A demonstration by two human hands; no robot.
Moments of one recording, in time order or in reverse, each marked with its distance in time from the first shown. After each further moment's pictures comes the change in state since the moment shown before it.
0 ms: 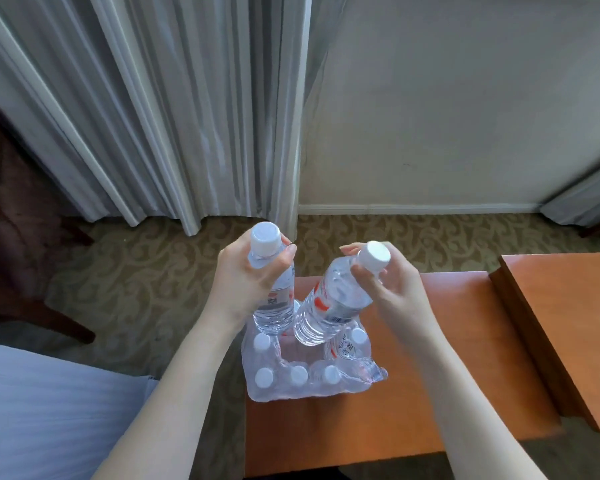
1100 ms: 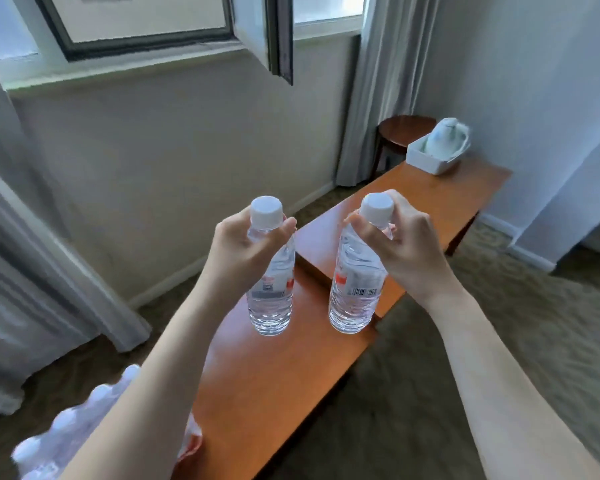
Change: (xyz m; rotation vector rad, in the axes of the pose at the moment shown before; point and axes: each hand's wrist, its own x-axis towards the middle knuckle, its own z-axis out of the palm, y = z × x) left_hand -0.132 0.228 0.337 -0.067 -0.655 0.416; right_hand -0.236 -0.068 -0.362 -0.548 0.727 -0.181
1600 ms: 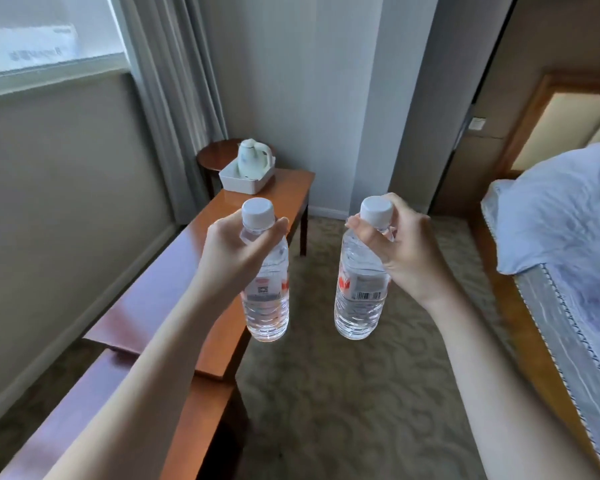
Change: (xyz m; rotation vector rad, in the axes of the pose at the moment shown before) left_hand 0.072 0.109 0.331 -0.168 -0.423 0.240; right_hand -0.063 0.126 -0.297 -0.253 0.455 0.268
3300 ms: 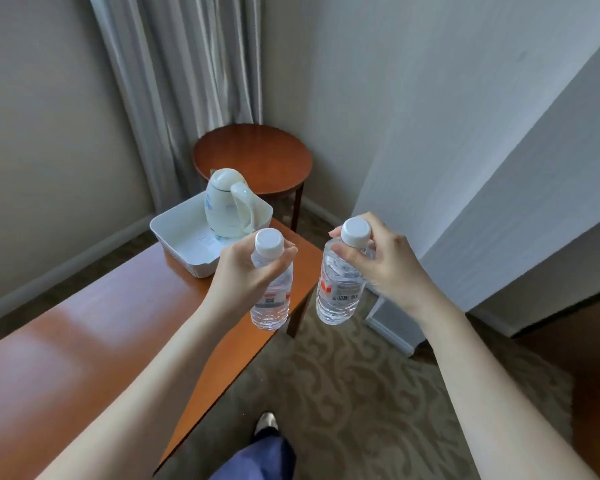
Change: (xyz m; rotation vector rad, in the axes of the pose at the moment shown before) left_hand 0.703 -0.393 0.291 0.068 0.237 -0.289; right_hand 0.729 0.554 0.179 0.044 -0.642 -0.044
